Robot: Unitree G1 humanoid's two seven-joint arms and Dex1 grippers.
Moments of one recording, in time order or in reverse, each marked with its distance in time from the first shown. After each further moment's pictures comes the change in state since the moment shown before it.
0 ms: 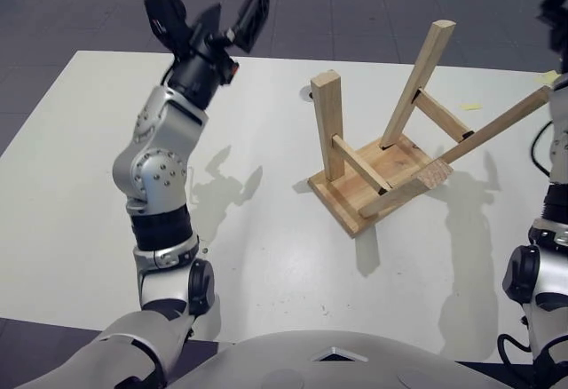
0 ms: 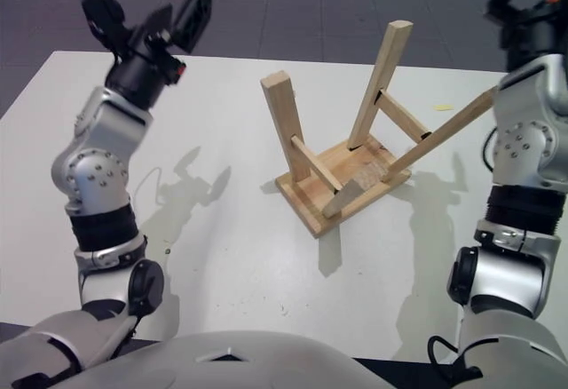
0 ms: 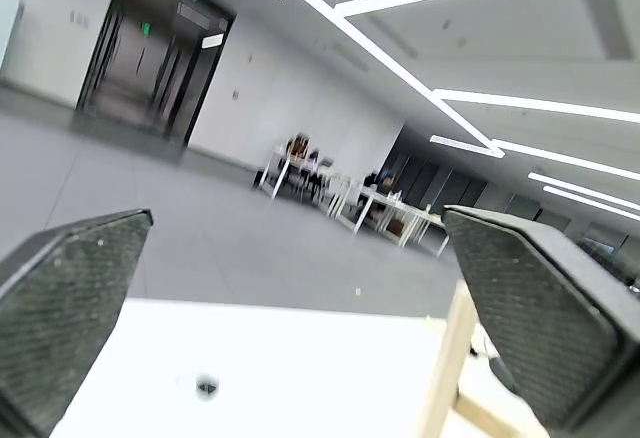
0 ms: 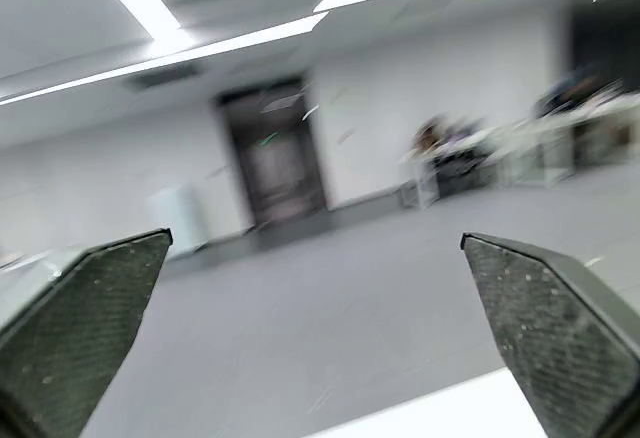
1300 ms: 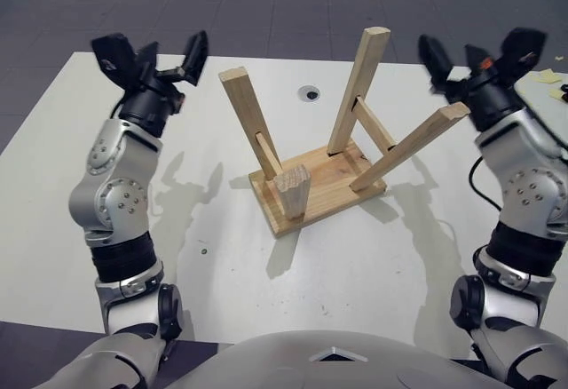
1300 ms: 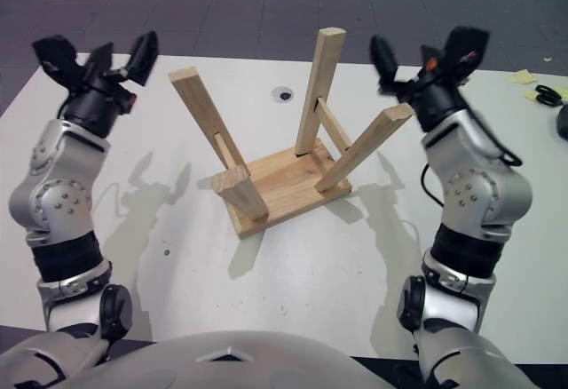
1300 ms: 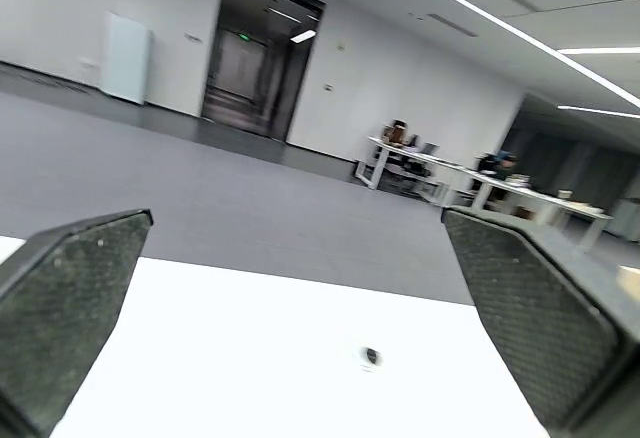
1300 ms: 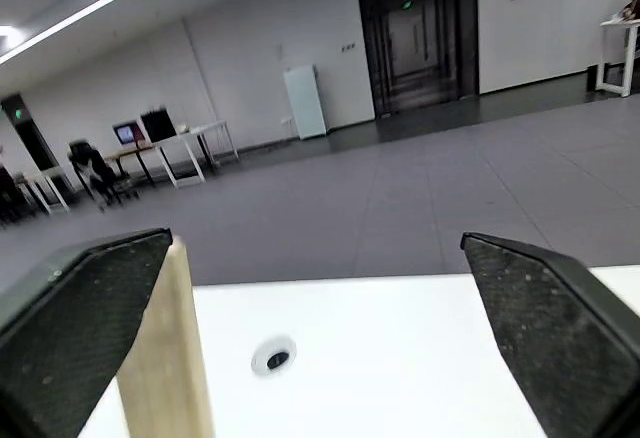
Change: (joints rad) left arm 0.093 0.273 0.152 -0.012 0.092 -0.075 0.010; right arm 0.158 0.294 -0.135 -0.445 0.061 0.552 0.257
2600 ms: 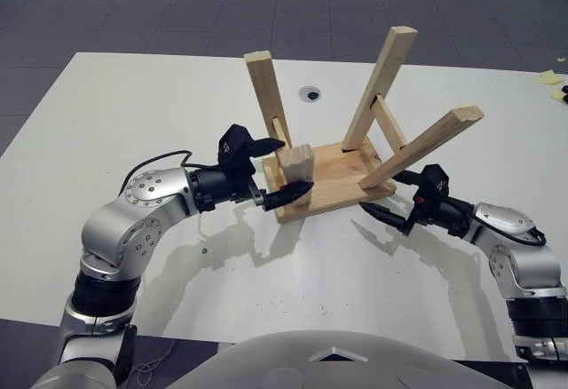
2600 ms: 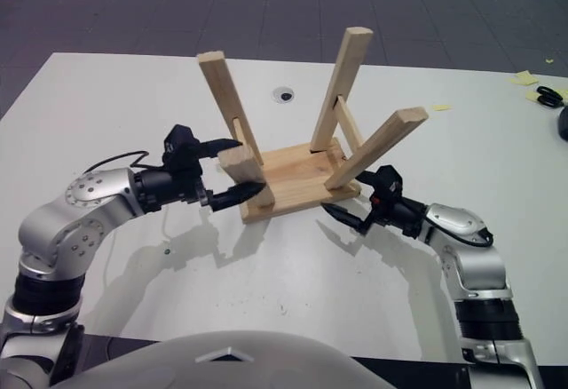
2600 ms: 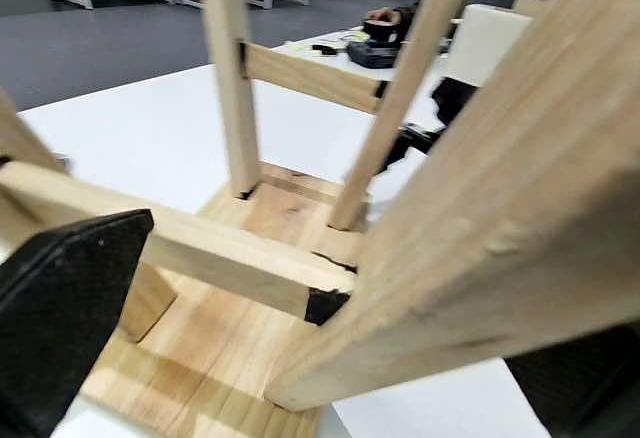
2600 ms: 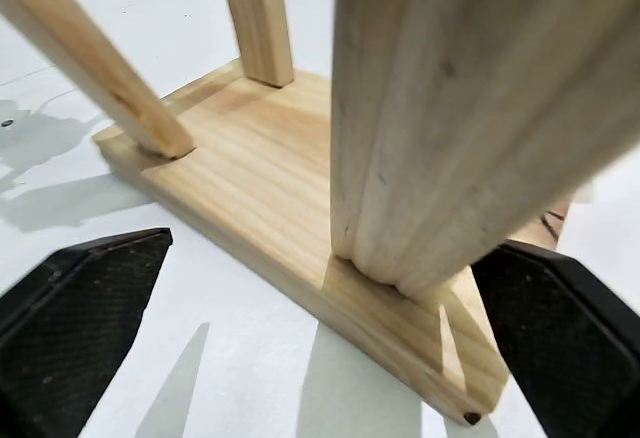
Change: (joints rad) left arm 0.172 0.142 -0.432 -0.160 0.009 0.162 -0.460; right arm 0.583 -0.234 0.410 0.014 -0.281 -0.321 0.850
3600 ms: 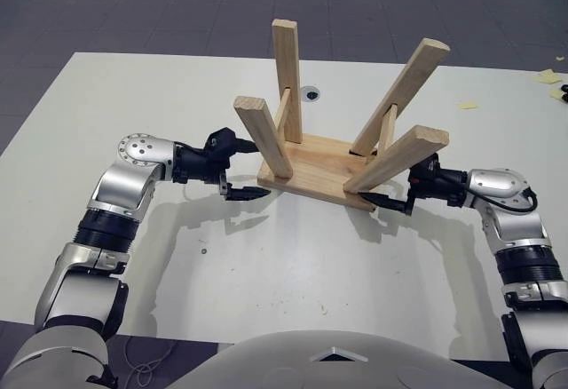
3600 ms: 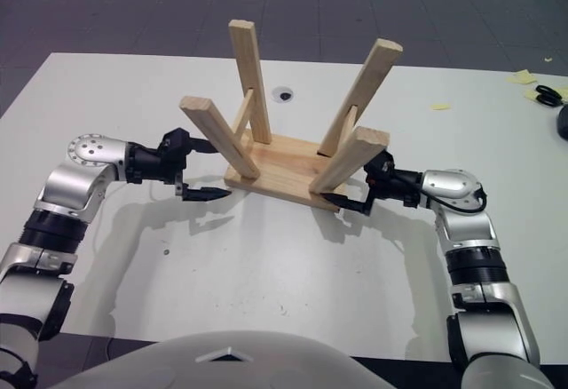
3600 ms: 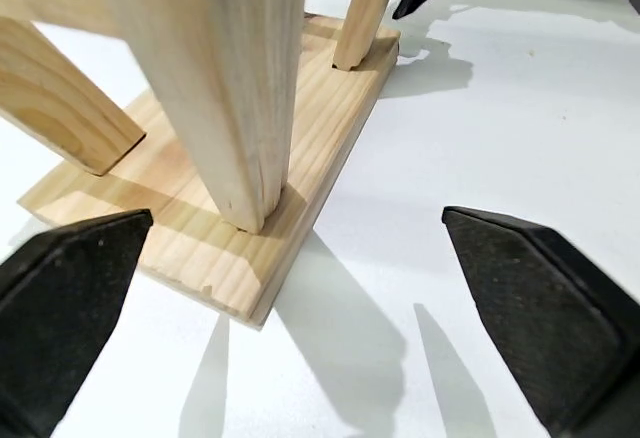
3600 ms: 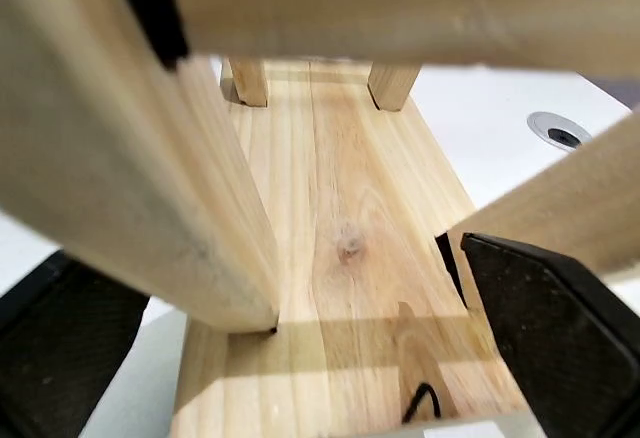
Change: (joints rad) left arm -0.286 0.139 -0.189 0.732 0.336 -0.559 -0.701; right arm -0.346 0.009 0.116 0.441 -0.177 -0.400 0.242
